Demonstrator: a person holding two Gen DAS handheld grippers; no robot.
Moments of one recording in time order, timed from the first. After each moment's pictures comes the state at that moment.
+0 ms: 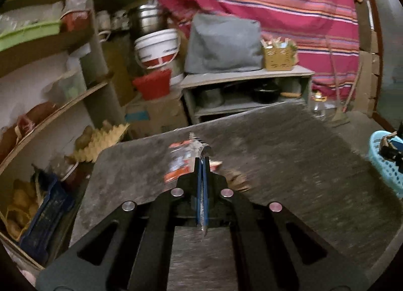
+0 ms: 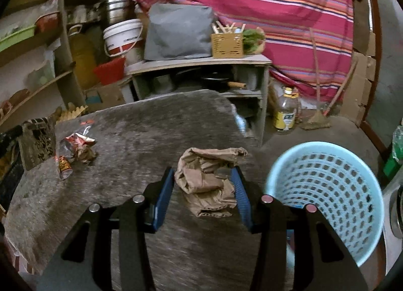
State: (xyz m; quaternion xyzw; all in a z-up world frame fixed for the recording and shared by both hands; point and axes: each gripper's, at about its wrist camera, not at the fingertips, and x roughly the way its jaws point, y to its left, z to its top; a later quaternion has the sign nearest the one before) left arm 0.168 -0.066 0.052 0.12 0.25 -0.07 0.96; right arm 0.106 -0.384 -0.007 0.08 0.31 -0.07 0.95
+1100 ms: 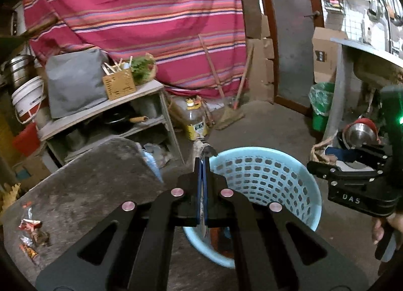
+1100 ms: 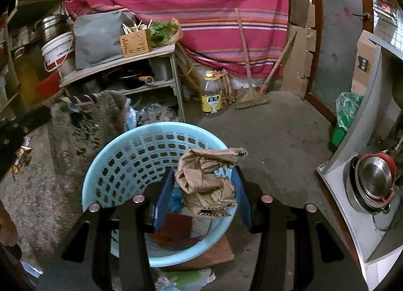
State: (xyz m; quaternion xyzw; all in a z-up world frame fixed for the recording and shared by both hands) left arm 0.083 -0.426 0.030 0.17 0.23 -0.34 0.90; right arm 0.008 -0.596 -0.019 0.12 0.34 -0.20 0.91
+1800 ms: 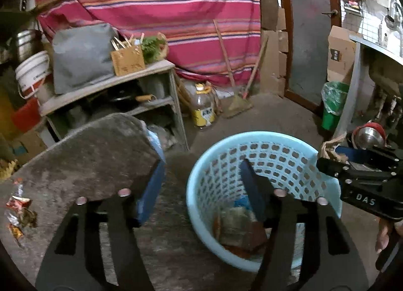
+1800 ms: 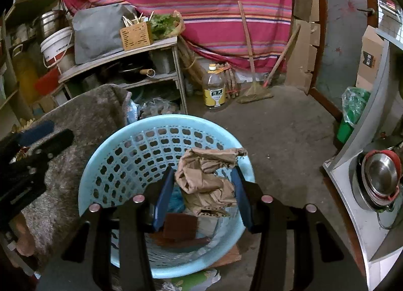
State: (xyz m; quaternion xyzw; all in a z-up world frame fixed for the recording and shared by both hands) left arm 0.111 -0.413 0.000 0.14 0.26 -0.31 0.90; right arm 0.033 -0.589 -0.038 0.13 0.35 -0.19 0.91
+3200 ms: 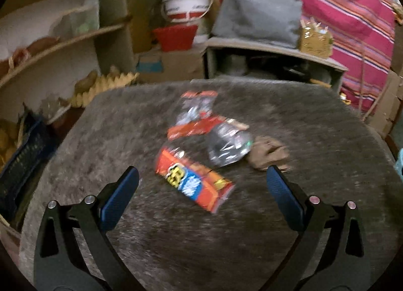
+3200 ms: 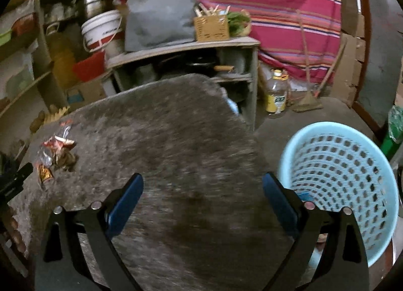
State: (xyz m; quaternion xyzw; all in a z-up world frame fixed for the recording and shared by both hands) left arm 0.239 -0.021 -0.047 0.02 0.34 0.01 0.94; right arm 0.159 -0.354 -0.047 0.11 0.35 -0.10 0.93
